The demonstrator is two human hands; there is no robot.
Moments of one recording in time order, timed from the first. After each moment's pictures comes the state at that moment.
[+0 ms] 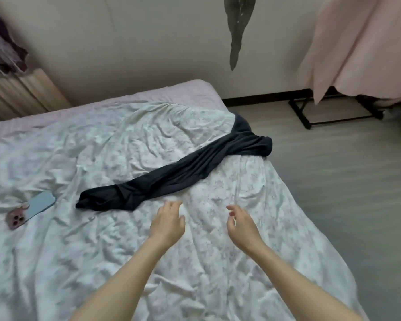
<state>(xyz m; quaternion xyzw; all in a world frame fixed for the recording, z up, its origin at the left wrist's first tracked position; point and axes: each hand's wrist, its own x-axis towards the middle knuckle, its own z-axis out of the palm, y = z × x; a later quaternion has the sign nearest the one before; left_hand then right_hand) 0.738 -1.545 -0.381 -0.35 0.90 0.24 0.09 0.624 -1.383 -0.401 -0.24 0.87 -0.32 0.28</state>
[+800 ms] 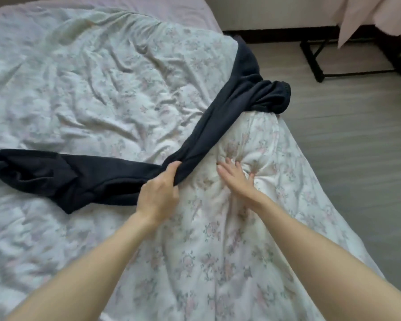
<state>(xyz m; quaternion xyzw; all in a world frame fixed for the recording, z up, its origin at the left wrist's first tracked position) 0.621 -1.587 -0.561 -0.31 0.91 0.28 -0.07 0.475 -1.460 -0.581 -0.19 0.85 -0.28 0.40</state>
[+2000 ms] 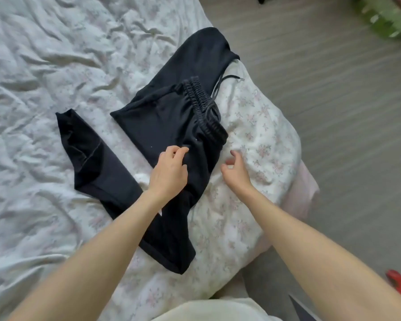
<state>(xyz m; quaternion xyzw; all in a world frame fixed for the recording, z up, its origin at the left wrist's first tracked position) 0.774 -1.418 -0.489 -0.17 0.93 0.32 0.09 0.701 -1.258 -0.505 0.08 0.84 -0.42 0.32</state>
